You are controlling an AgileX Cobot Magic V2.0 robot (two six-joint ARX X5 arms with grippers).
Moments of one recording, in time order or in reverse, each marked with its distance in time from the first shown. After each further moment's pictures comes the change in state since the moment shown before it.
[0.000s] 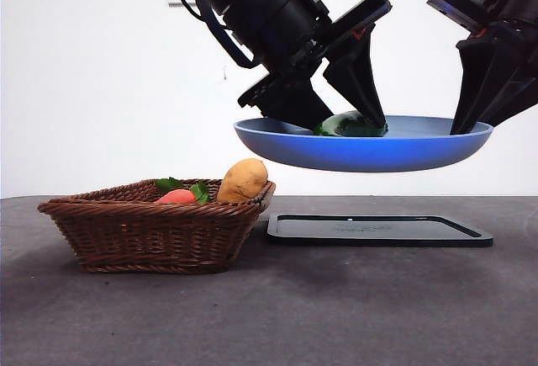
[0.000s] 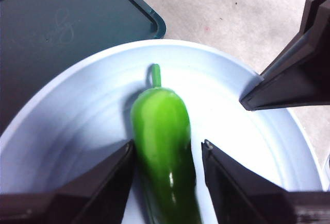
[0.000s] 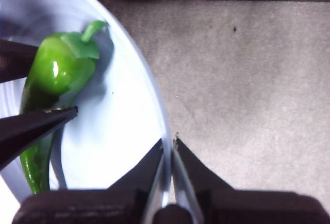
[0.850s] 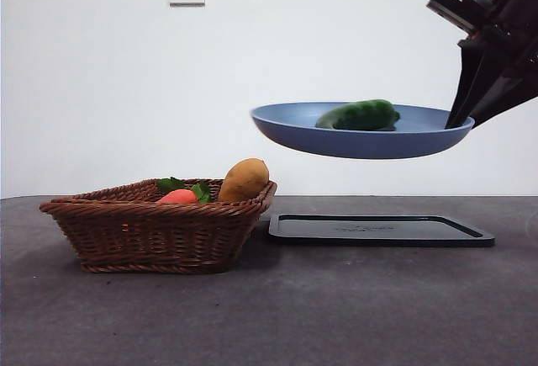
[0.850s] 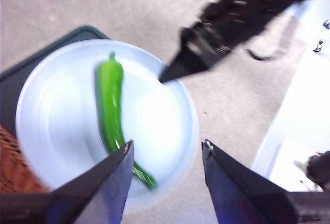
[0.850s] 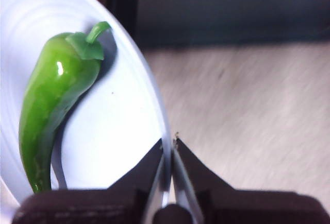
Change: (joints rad) left arm -0.004 -0.409 0.000 -0.264 0.003 0.058; right arm -0.068 0.021 0.006 0.139 0.003 0.114
